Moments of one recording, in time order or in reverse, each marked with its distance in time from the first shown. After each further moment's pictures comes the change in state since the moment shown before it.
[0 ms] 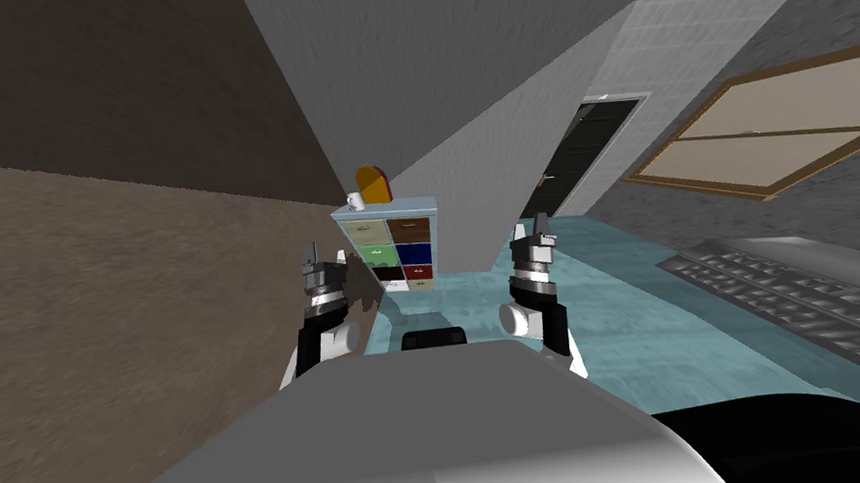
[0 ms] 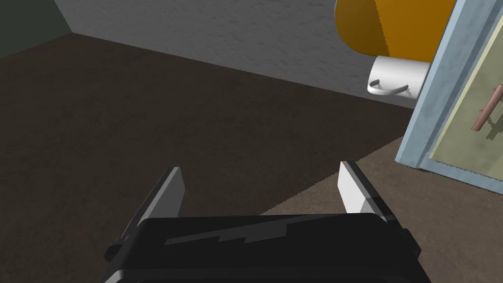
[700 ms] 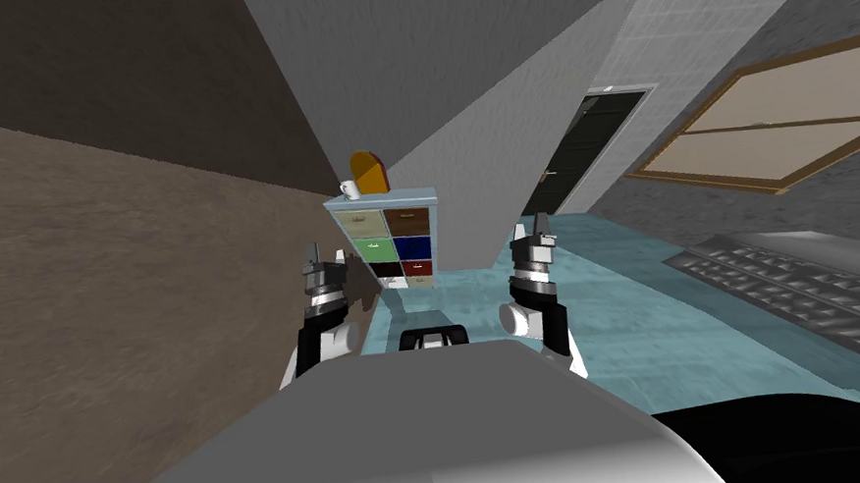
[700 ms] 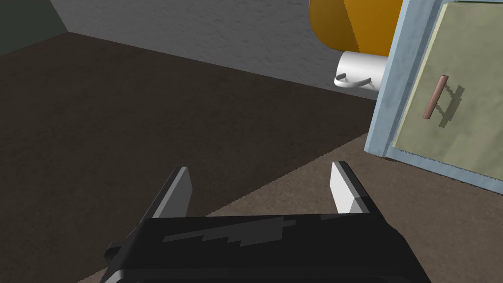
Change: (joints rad) left arm 0.000 0.000 0.000 0.000 0.000 0.000 0.000; right arm 0.000 0.000 0.000 0.000 0.000 0.000 0.000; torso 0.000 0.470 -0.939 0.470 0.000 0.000
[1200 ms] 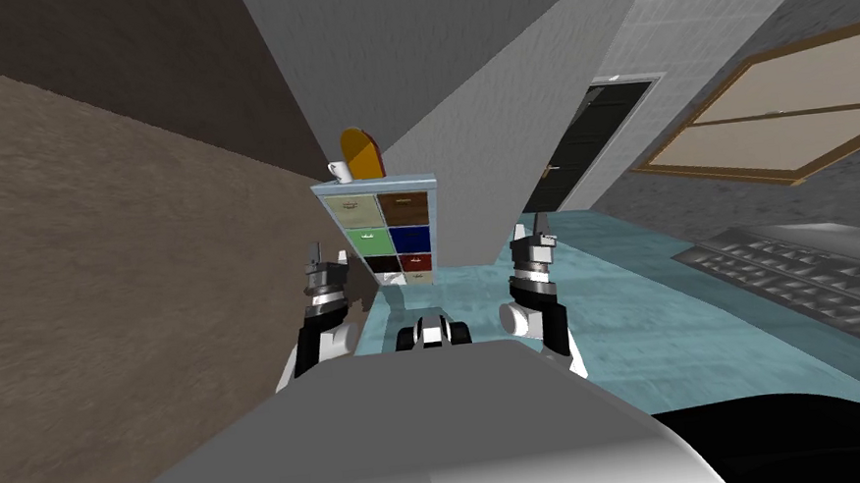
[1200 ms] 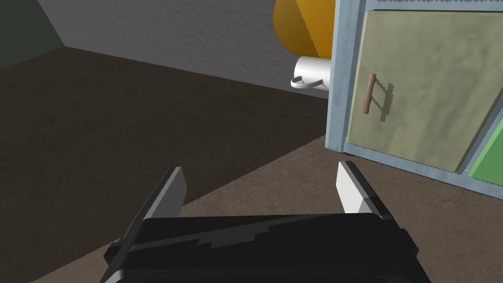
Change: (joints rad) left arm -0.004 0.044 -0.001 0.017 -0.002 -0.005 -0.002; right arm 0.000 0.000 0.000 0.000 0.000 0.000 0.000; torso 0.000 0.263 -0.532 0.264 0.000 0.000
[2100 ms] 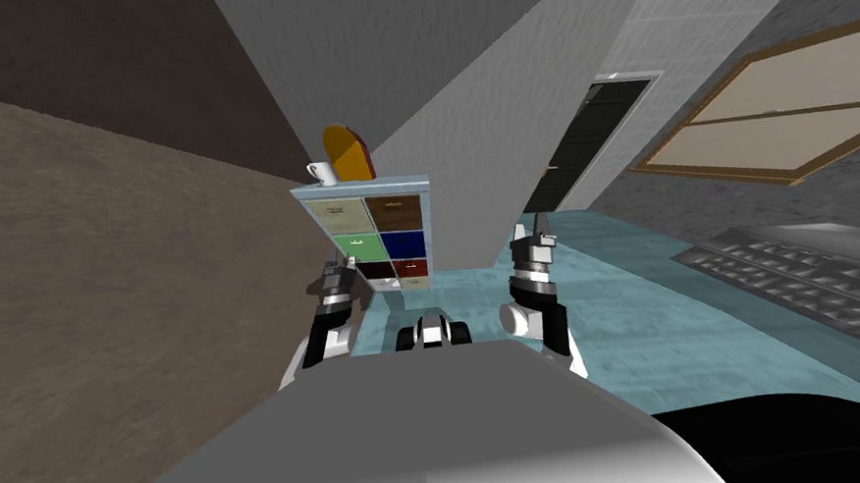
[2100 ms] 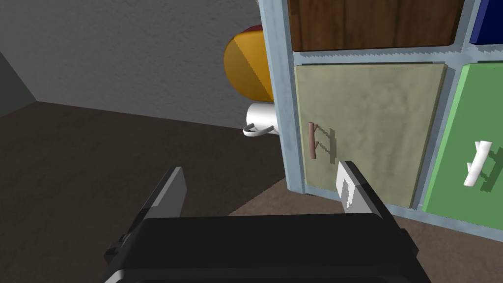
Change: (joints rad) left arm -0.043 0.109 -0.005 0.175 -0.013 -0.050 -0.017; right arm 0.000 0.000 0.000 0.000 0.000 0.000 0.000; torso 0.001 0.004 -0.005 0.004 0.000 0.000
